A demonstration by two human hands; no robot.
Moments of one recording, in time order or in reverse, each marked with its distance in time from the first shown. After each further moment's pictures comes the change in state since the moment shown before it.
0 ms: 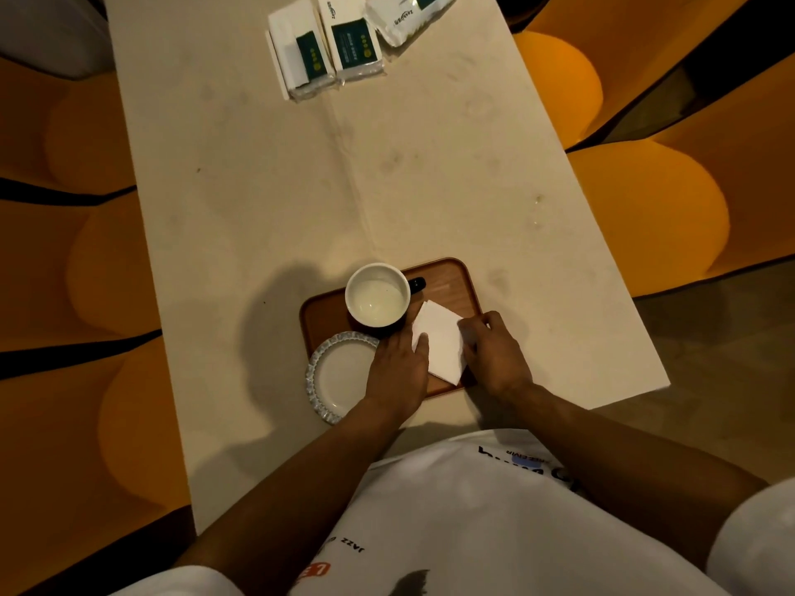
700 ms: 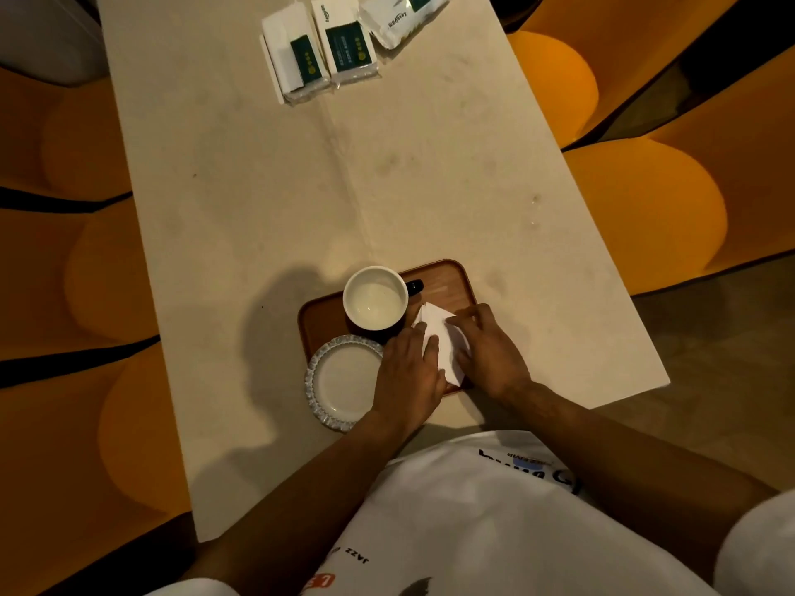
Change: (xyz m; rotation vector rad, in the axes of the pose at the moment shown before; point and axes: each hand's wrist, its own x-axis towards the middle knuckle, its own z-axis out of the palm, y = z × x) left_hand -0.013 0.021 -0.018 0.014 0.239 0.054; right_hand -0.003 -0.015 -0.013 -0.049 0.000 -0.152
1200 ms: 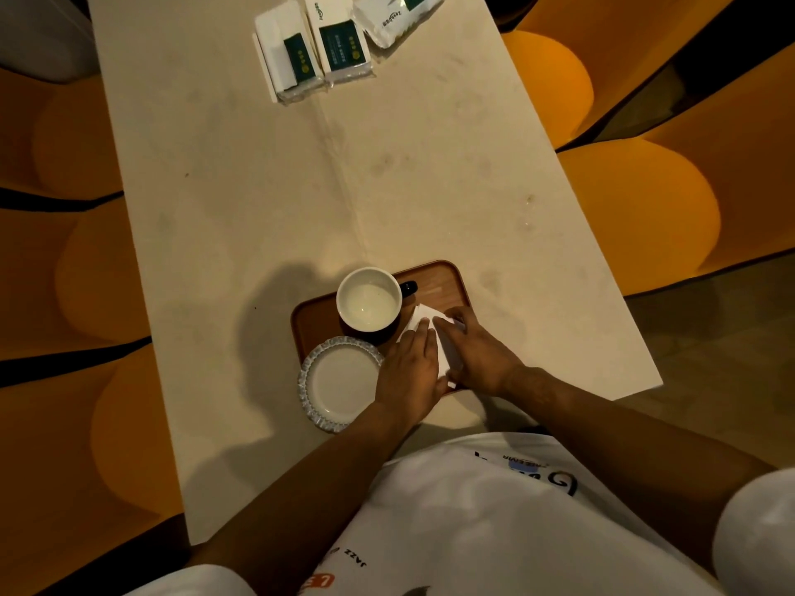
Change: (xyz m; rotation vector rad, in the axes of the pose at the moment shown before) left_hand 0.018 0.006 0.015 -0.029 -0.139 0.016; right_hand 0.013 0.011 -0.003 -0.218 -0.316 -0.117
